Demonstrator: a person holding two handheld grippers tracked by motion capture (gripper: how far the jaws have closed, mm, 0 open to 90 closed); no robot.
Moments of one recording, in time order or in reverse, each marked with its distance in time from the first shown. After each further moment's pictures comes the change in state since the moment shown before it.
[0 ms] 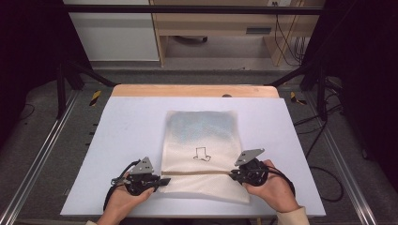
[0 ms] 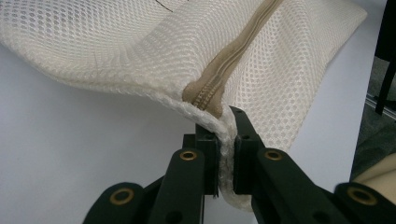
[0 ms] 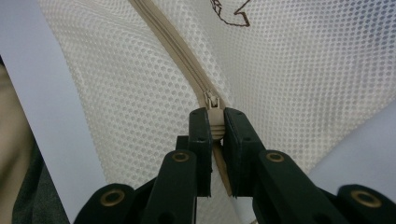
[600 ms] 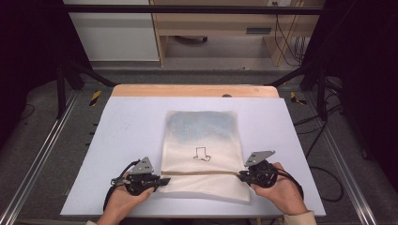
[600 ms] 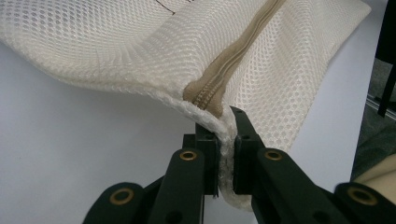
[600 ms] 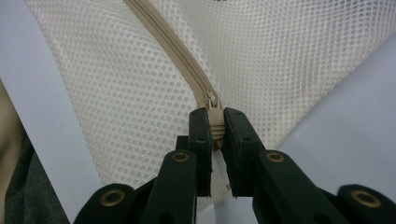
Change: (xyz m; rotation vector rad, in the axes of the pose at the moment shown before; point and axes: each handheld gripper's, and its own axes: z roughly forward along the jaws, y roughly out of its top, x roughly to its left) left arm 0.000 0.000 0.000 -0.002 0.002 0.001; right arm -0.010 -0.021 -0.009 -0.003 -0.021 0.054
